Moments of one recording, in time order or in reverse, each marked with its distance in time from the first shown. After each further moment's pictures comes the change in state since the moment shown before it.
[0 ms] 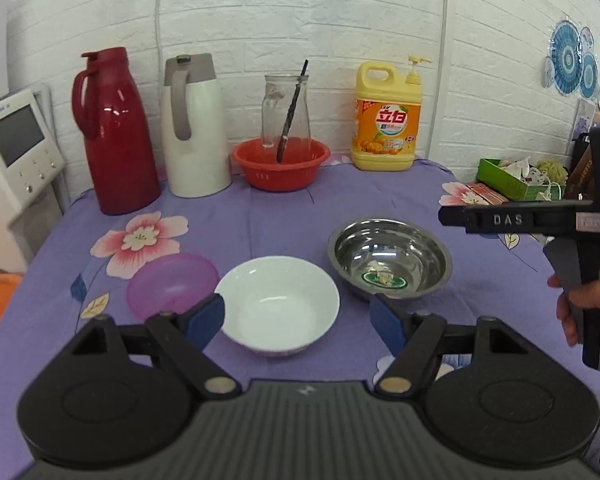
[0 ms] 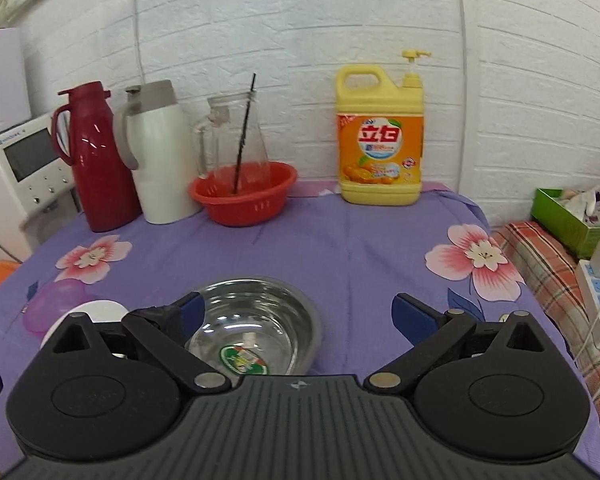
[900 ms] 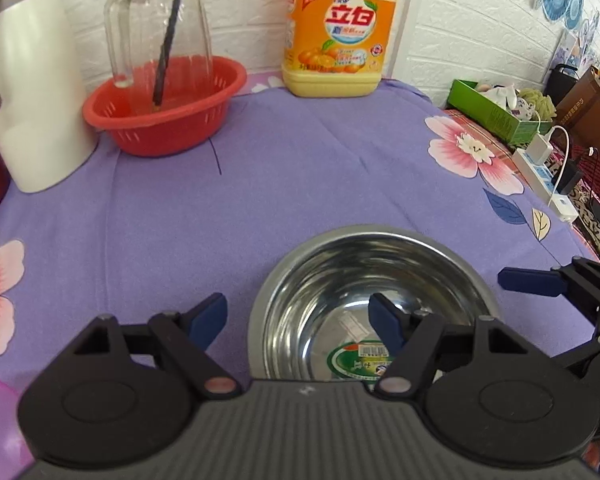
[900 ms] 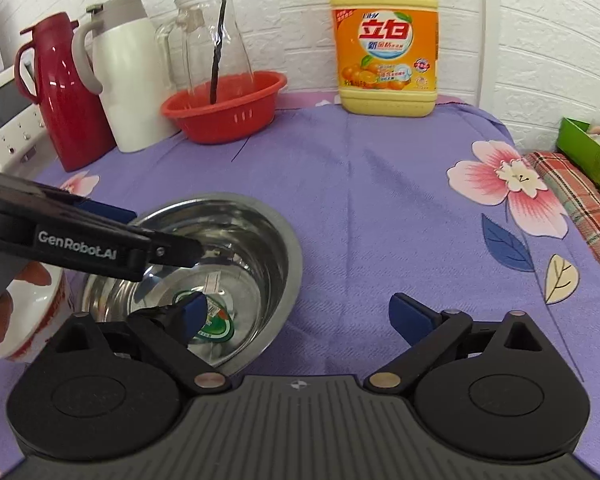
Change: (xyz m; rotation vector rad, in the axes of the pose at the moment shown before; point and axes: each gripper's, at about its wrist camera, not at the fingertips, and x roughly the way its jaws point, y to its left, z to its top) left arm 0.224 -0.023 0.062 0.076 0.294 -0.215; right arm 0.076 -0.011 -0.020 0.019 0.229 0.034
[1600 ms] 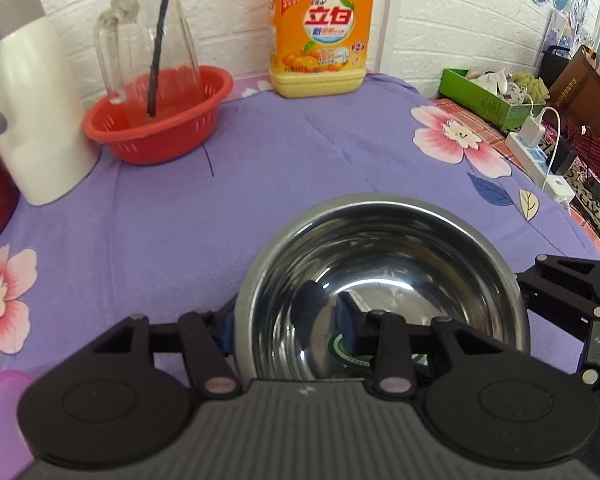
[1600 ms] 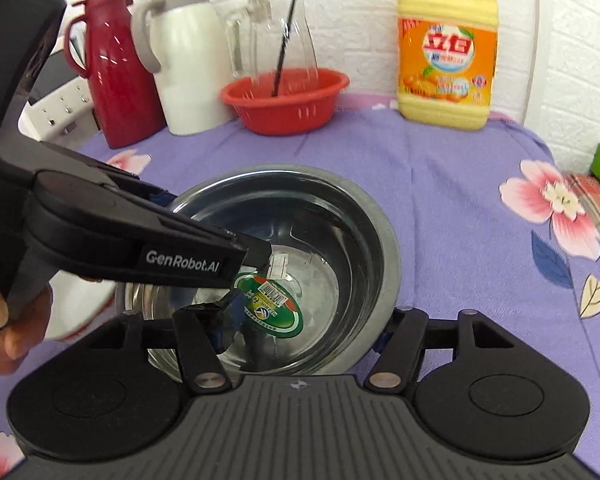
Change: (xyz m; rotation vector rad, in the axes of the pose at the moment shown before) left arm -0.026 -0.021 -0.008 0.057 -0.009 0.041; right arm -0.016 0.036 0.000 -0.102 -0.004 0.078
